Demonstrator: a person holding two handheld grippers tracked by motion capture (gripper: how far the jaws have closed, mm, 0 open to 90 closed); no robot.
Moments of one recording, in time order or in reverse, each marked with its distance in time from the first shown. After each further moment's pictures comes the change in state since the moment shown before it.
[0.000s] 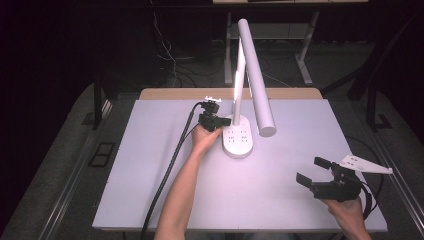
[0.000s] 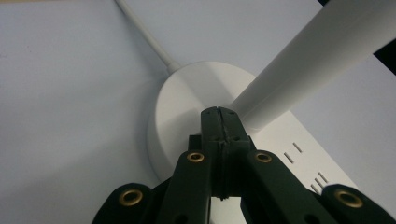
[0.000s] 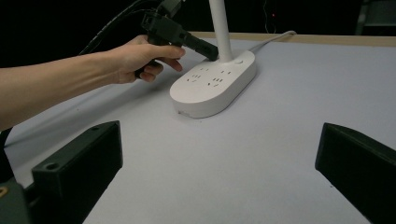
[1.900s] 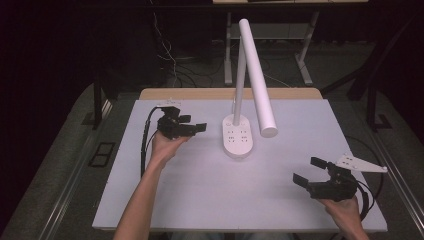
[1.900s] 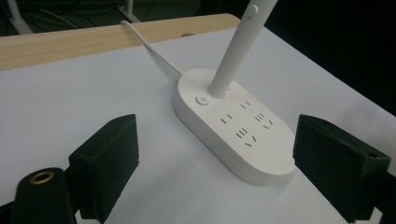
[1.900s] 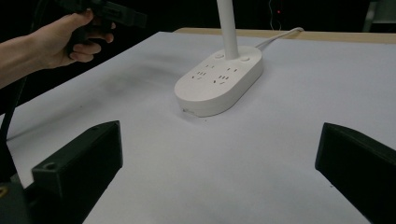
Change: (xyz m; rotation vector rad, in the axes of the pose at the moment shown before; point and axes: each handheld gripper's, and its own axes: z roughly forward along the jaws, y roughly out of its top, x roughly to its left) left arm 0.009 -0.034 -0.147 -0.157 -0.033 0.142; right arm 0.002 0.000 0.007 0.009 0.015 0.002
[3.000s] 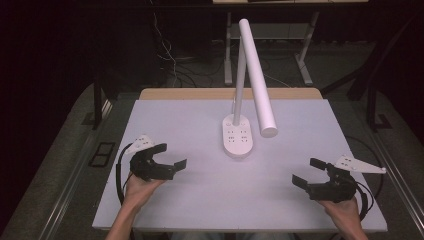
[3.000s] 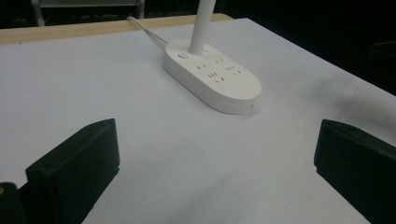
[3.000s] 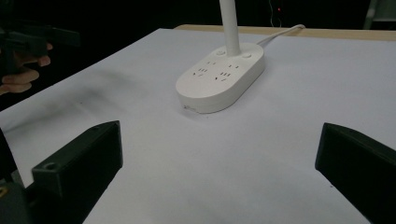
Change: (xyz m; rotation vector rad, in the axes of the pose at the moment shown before) left arm -0.049 -0.086 -0.088 -0.089 0.055 0.050; right arm 0.003 -0.001 0.000 0.013 -0.005 -0.002
